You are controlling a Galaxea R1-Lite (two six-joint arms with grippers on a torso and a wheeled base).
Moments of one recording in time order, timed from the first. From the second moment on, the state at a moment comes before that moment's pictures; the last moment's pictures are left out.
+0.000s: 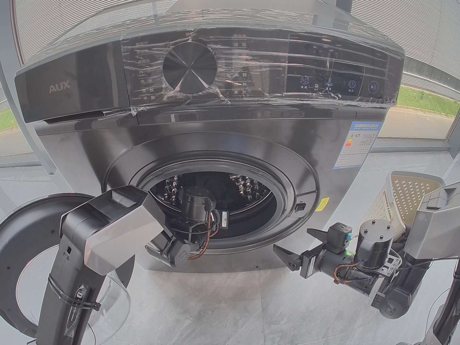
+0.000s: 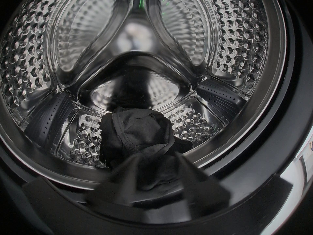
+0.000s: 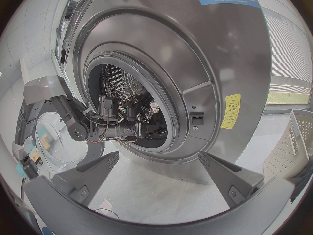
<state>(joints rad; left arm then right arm) -0.51 2.56 -1.34 -0.90 0.23 -0.12 0.62 2.09 -0.30 -1.55 -0.03 0.17</state>
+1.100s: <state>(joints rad) -0.47 2.71 -1.69 -1.08 0.30 -0.10 0.63 2.09 -0.30 -1.55 -0.03 0.17</state>
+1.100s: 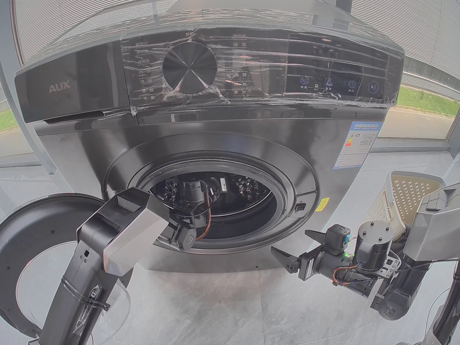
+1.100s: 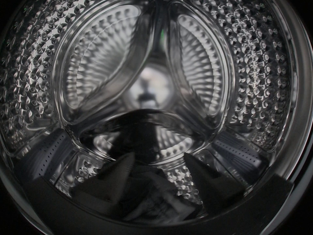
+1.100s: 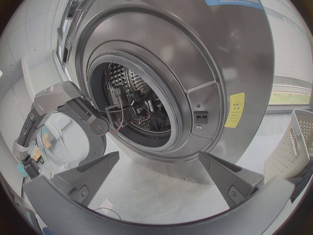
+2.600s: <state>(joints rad) -0.87 1.49 -0.25 -1.18 0.35 -0.18 0.61 1.93 -0.20 -1.55 -0.11 0.16</state>
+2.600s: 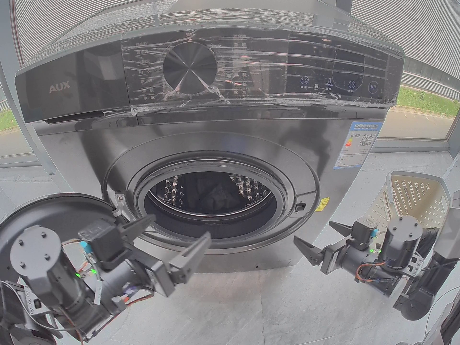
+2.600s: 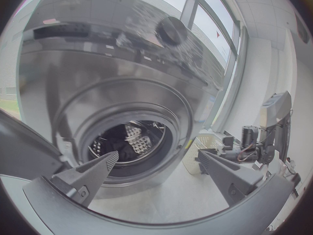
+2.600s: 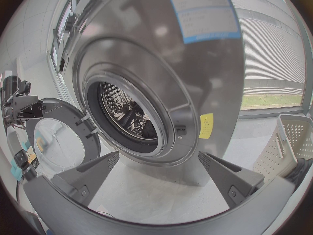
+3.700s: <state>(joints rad) -0.47 1.06 -0.02 -1.06 0.33 -0.06 0.25 1.34 -0.02 -1.20 -0.03 0.11</state>
